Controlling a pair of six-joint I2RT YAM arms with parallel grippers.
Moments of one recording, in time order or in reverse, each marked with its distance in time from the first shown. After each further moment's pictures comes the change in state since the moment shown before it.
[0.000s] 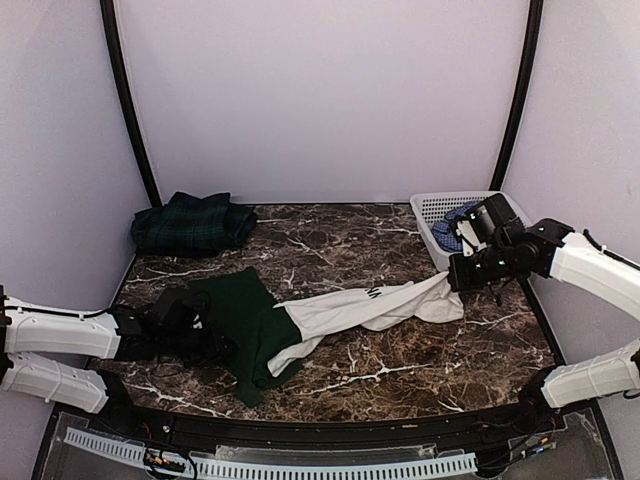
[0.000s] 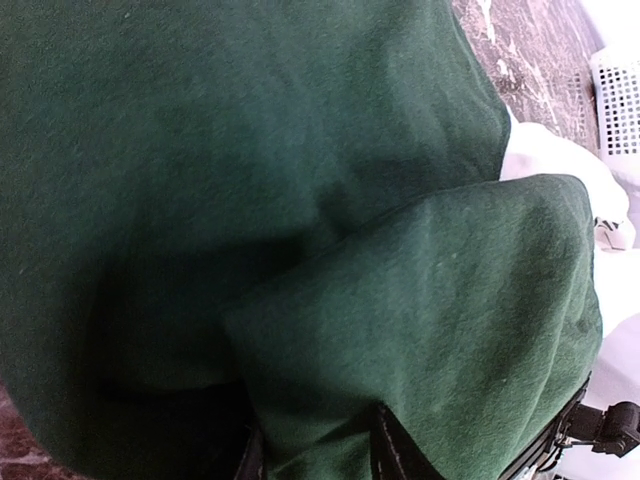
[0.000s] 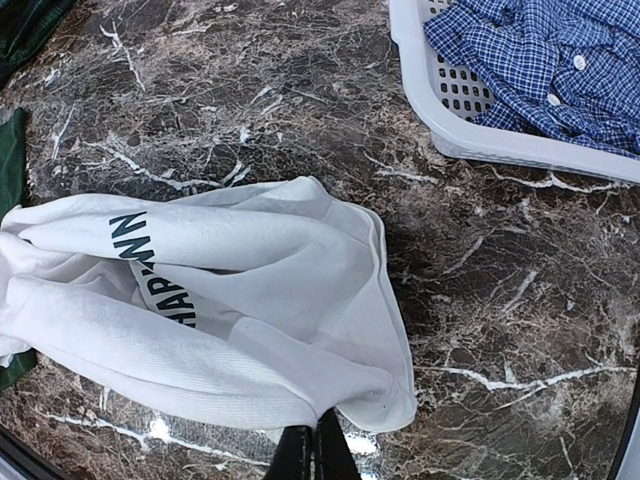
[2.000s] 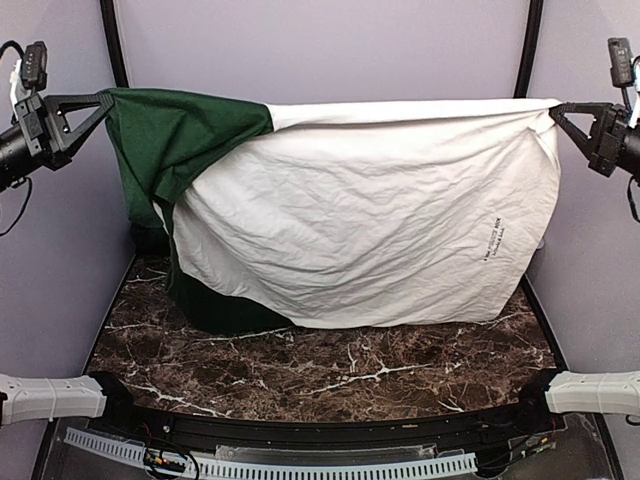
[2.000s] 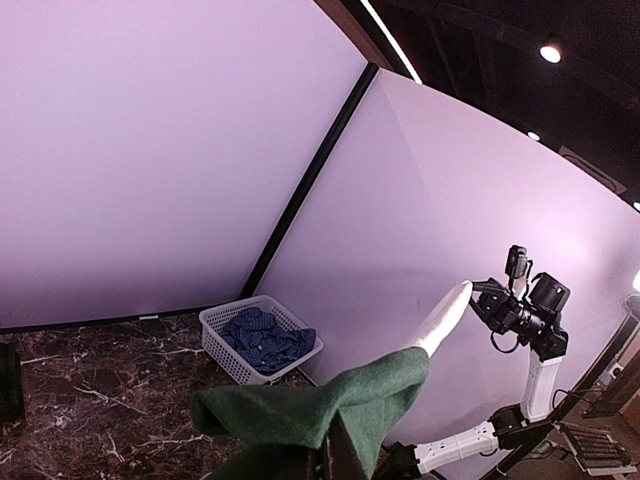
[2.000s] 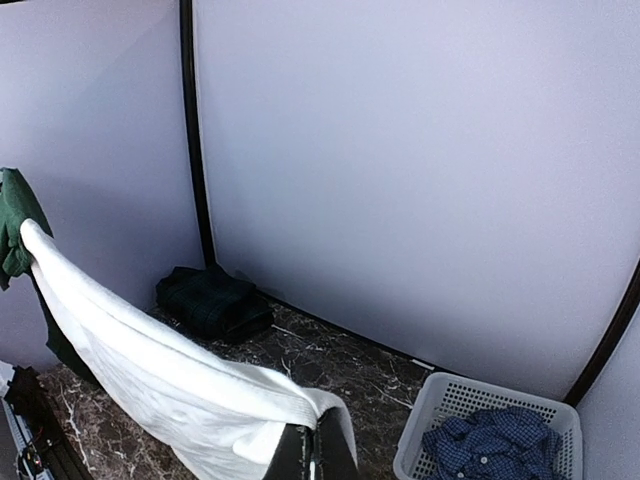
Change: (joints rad) left arm 0.226 -0.211 1.373 -0.580 0.275 0.531; right arm -0.013 -0.227 0.889 -0.185 -0.192 -0.361
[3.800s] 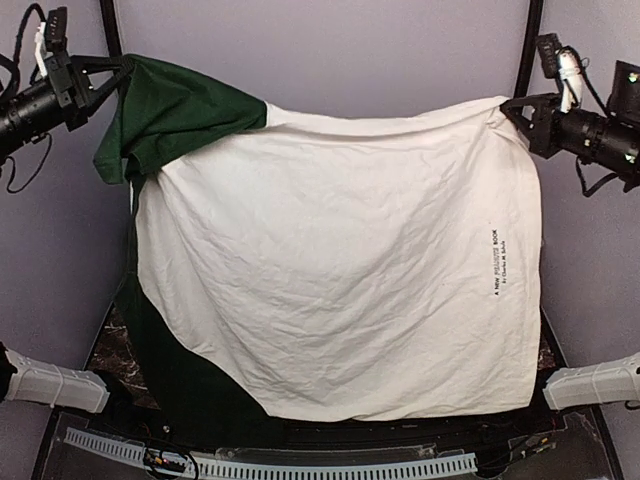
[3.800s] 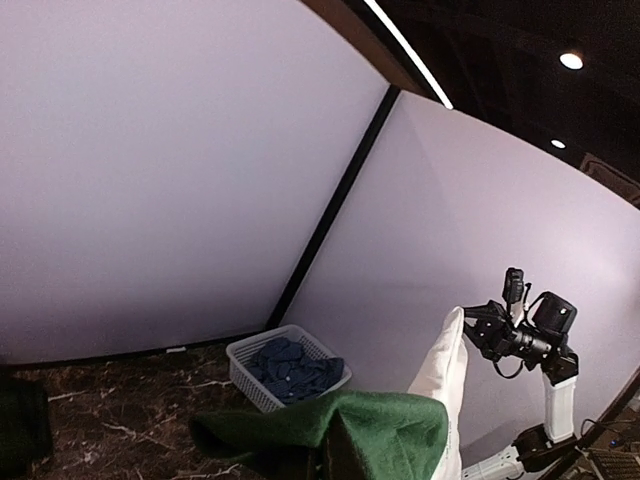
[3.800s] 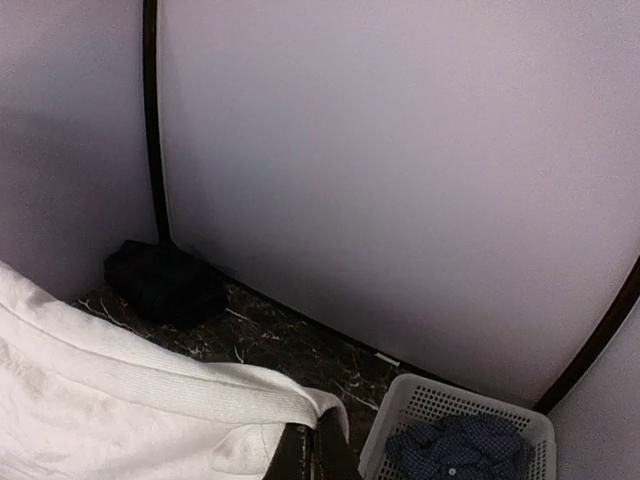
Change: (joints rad) left arm 0.002 0.214 0.309 -0.064 -0.053 0.055; right arm -0.002 0.122 -0.001 0.113 0.045 -0.093
